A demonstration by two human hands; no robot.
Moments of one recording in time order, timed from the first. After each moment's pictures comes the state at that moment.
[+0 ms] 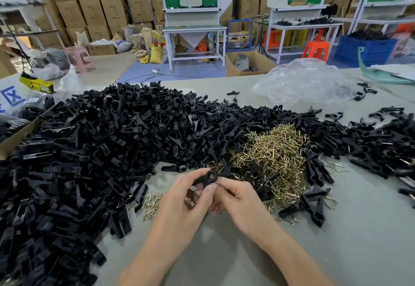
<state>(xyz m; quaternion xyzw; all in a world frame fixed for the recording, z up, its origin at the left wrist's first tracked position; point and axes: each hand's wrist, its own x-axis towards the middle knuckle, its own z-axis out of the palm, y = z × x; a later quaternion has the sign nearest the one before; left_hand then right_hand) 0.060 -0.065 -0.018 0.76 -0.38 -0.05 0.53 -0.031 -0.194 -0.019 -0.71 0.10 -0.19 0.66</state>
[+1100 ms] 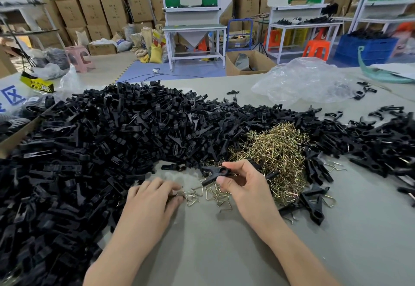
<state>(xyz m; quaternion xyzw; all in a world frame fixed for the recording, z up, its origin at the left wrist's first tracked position) 0.096 -0.033 -0.009 0.90 -0.40 0.03 0.16 -0.027 -0.208 -0.024 -0.69 0.22 -0.29 0.62</state>
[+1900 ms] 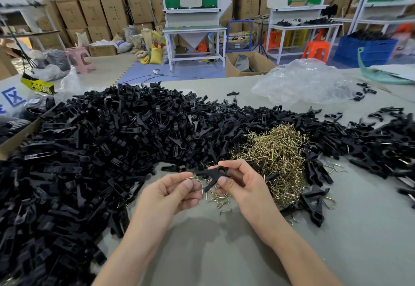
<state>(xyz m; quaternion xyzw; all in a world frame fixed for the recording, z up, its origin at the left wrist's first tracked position) 0.070 -0.057 0.011 0.61 -0.16 -0.29 0.72 -0.028 -0.210 -0.020 -0.63 0.14 -0.28 0.71</state>
